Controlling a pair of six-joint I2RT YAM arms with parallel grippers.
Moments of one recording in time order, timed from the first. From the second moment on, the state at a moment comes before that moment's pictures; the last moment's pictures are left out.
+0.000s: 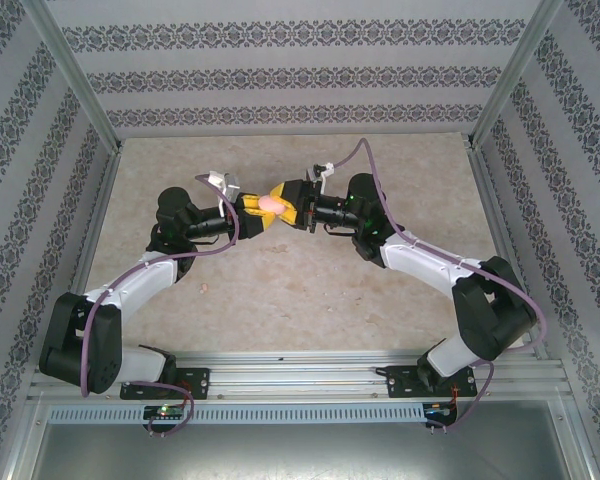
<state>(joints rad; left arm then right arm) -0.25 1.34 0.72 0.68 1.05 -0.35 0.58 1.54 0.96 0.61 -0.77 1.55</state>
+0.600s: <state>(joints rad) -0.24 1.26 0.80 0.51 1.13 -0.32 0.47 1.26 1.15 -0.19 -0.74 0.87</state>
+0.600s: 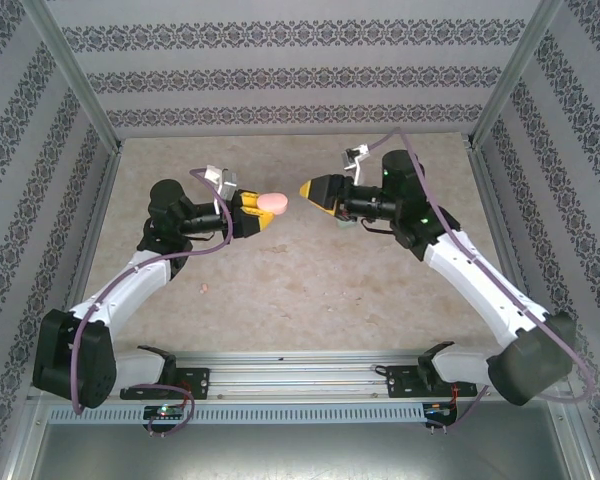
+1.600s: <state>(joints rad) -0.24 1.18 0.82 0.27 1.19 -0.22 0.64 1.32 1.30 -0.45 -0.72 0.09</state>
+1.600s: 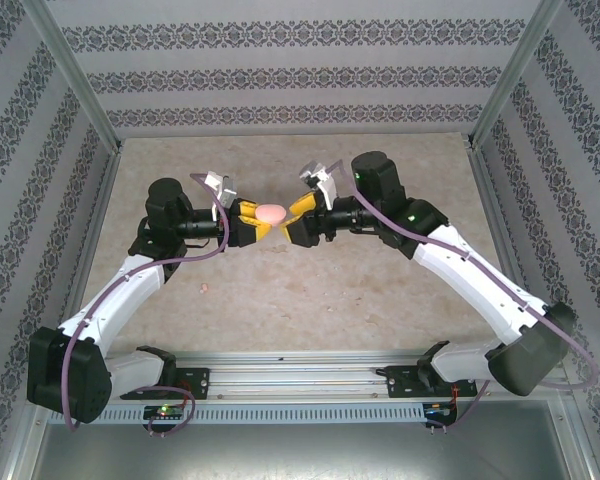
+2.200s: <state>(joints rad) -0.24 1.18 0.82 0.30 1.22 -0.26 0.66 1.39 1.36 -0.47 -0.71 0.03</state>
